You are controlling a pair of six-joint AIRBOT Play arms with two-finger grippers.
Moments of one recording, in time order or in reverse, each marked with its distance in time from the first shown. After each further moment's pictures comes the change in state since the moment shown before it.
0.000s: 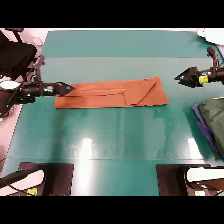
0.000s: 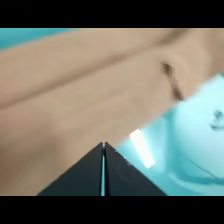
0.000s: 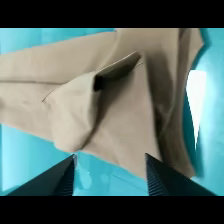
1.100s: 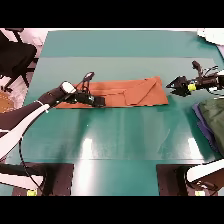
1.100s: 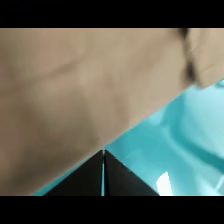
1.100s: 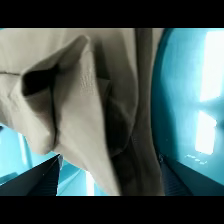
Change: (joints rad) left arm -0.470 -0.330 0.161 0.307 0.214 -0.549; right arm -0.003 -0.224 0.000 0.016 -0.015 -0.043
